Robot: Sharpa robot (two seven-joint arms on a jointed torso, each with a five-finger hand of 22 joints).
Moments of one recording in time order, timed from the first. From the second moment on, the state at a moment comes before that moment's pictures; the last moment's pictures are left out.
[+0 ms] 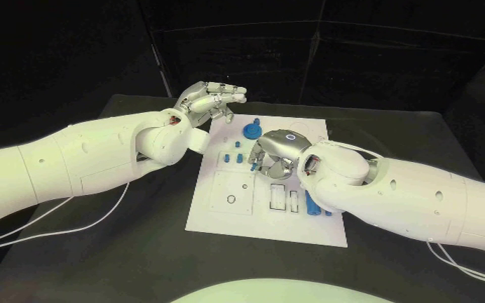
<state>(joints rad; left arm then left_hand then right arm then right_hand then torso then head) 1.23 -0.80 -0.10 1.41 0.01 -0.18 0.41 1.26 -0.07 0.43 -0.15 0.05 1.03 0.18 0.10 0.07 1.15 0.10 0.20 0.08 1.38 0.01 1.20 0.86 0.16 1.22 0.11 0.79 0.84 1.15 -0.59 -0.10 1.57 -1.66 -0.26 -0.21 1.45 -0.11 0.46 0.05 0.14 1.11 0.14 0.11 0.07 1.18 0.07 0.22 0.08 1.46 -0.01 1.39 1.24 0.16 1.19 0.09 1.16 0.73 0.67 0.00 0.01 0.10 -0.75</state>
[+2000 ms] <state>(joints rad) 1.23 -0.78 -0.10 1.40 0.01 -0.16 0.39 1.26 -0.07 0.42 -0.15 0.05 1.03 0.18 0.10 0.07 1.14 0.10 0.20 0.08 1.38 0.01 1.20 0.86 0.16 1.22 0.11 0.79 0.84 1.11 -0.54 -0.14 1.57 -1.75 -0.20 -0.20 1.43 -0.11 0.46 0.05 0.14 1.11 0.14 0.10 0.07 1.18 0.07 0.21 0.08 1.46 -0.01 1.39 1.24 0.16 1.19 0.10 1.15 0.71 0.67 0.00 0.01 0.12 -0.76</state>
